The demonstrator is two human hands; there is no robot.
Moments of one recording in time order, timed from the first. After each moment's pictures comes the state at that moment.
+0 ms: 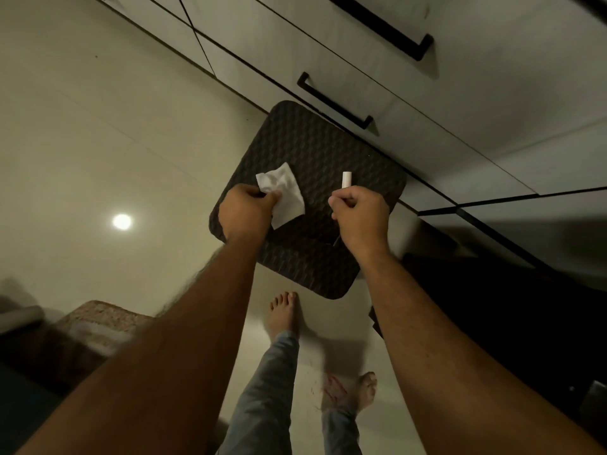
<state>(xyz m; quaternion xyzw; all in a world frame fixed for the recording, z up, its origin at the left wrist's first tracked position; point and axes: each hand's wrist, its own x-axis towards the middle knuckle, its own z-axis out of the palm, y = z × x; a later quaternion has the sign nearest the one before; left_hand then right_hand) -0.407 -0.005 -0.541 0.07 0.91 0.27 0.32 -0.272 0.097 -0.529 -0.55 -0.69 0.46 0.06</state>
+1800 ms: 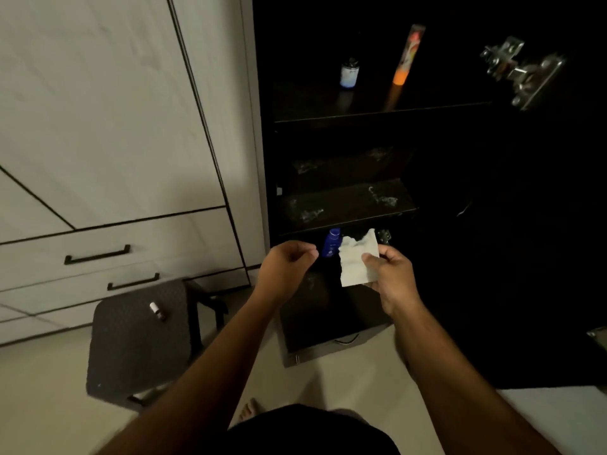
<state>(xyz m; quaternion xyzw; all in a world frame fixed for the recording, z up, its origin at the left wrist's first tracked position) 0.039 0.004 -0.127 0.55 0.58 0.33 0.49 0.228 -0.009 -0.145 -0.66 -0.25 0.48 0.52</state>
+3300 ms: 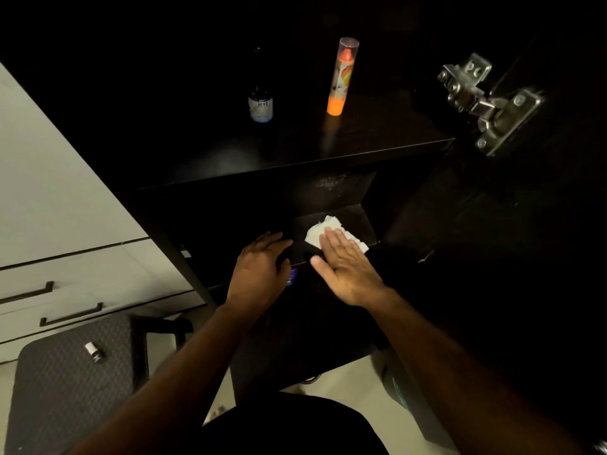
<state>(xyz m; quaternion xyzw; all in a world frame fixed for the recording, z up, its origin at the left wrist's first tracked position) 0.123 0.122 -0.155 0.76 0.58 0.21 0.20 0.321 0.117 -0.169 -0.65 -0.73 0.23 -0.01</state>
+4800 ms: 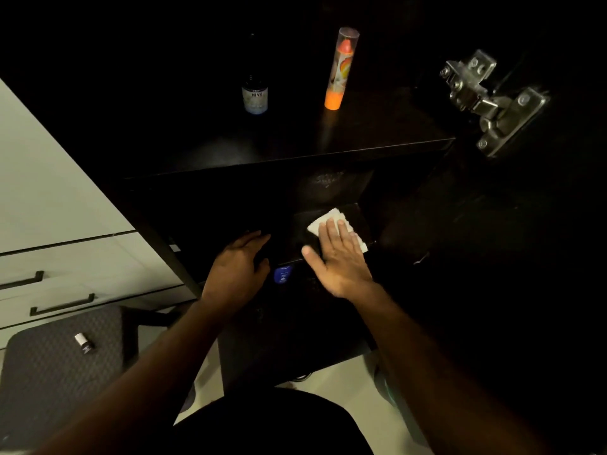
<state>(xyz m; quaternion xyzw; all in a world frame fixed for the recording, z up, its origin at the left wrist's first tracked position) 0.103 0.122 -0.159 0.74 0.62 0.17 0.21 0.318 0.130 -0.174 -0.68 -0.71 0.19 -0.01</state>
